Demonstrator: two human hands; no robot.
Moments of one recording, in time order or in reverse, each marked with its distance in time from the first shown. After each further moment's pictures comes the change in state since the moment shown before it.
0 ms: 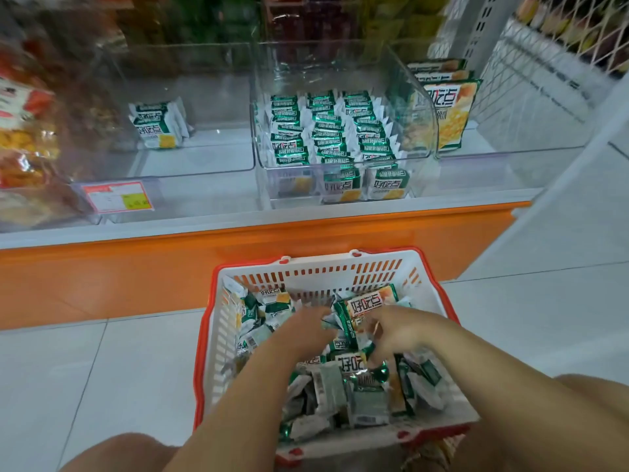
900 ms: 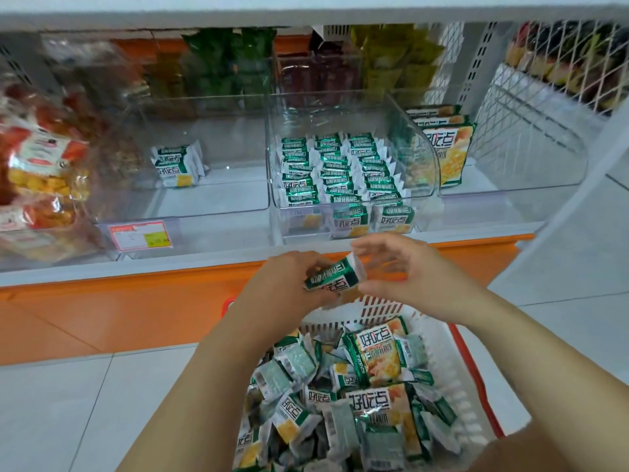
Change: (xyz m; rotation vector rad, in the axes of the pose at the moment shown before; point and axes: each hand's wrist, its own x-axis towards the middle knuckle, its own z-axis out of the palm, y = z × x) left_hand -0.079 0.054 -0.117 0.031 0.441 0.275; right_hand -0.079 -0.049 -0.072 0.425 0.624 -0.612
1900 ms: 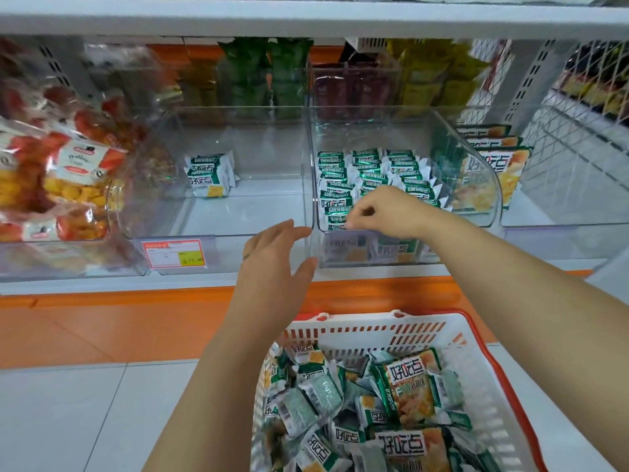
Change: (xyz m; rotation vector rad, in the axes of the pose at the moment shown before) left_hand 0.028 -0.056 -0.033 0.018 0.414 -0.091; right_hand 0.172 -0.012 -0.004 -0.509 -0.123 -0.026
